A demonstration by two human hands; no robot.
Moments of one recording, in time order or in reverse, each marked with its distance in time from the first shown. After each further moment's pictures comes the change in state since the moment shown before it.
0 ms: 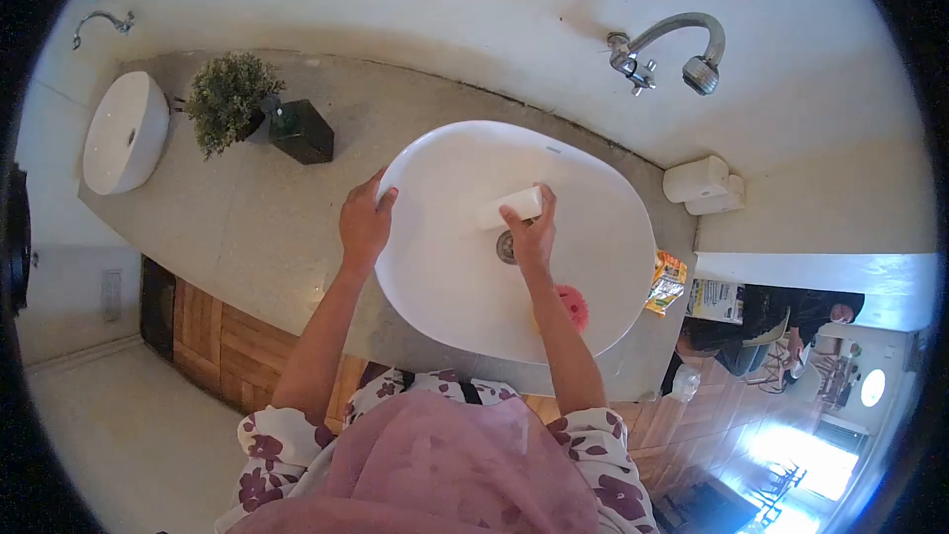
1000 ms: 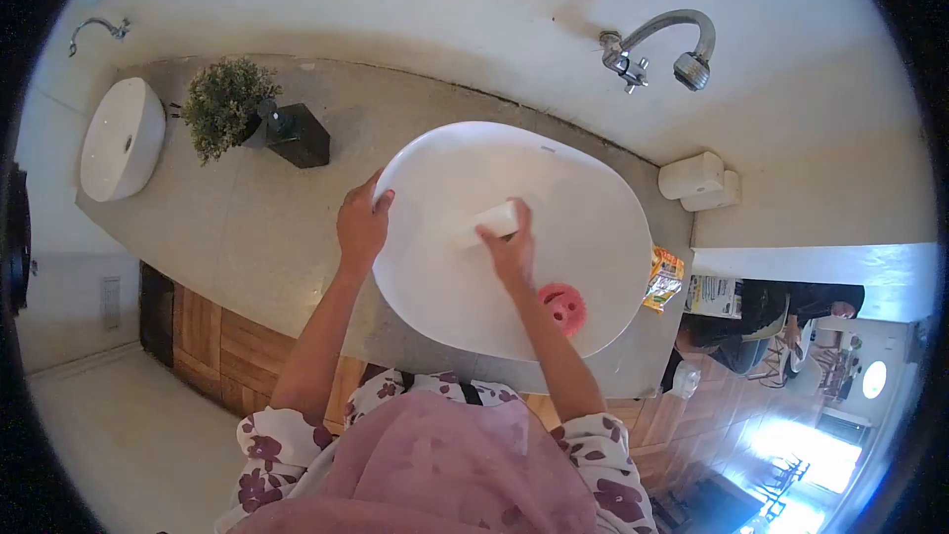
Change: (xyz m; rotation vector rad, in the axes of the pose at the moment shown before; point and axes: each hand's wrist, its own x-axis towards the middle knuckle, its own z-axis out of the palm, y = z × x) left_hand 0.000 0.007 -0.006 -0.033 -0.057 -0.061; right_hand -0.022 0.002 0.007 -0.051 -0.092 0.106
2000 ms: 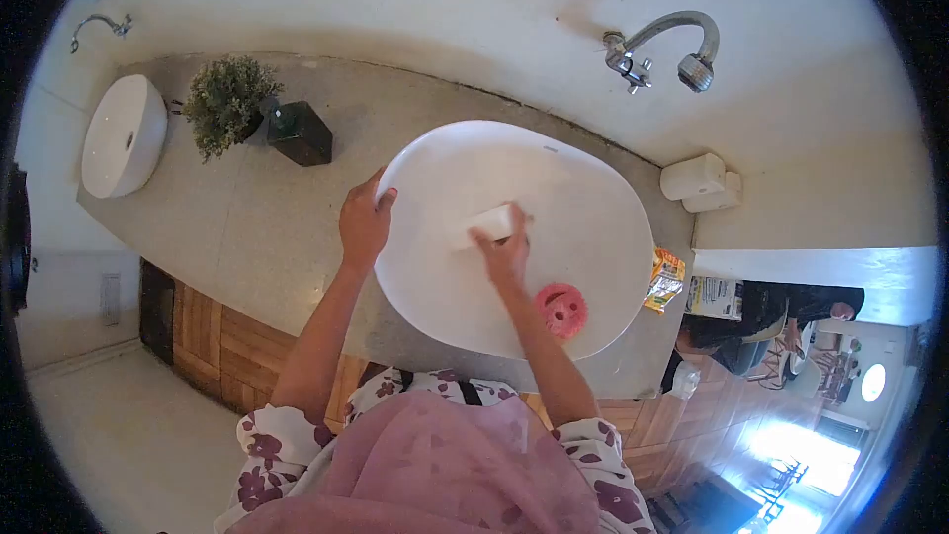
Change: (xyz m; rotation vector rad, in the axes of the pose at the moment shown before) left_hand 0.000 0.000 0.000 0.006 0.019 0.021; right_hand -0.006 0.003 0.018 -0.110 0.135 -0.234
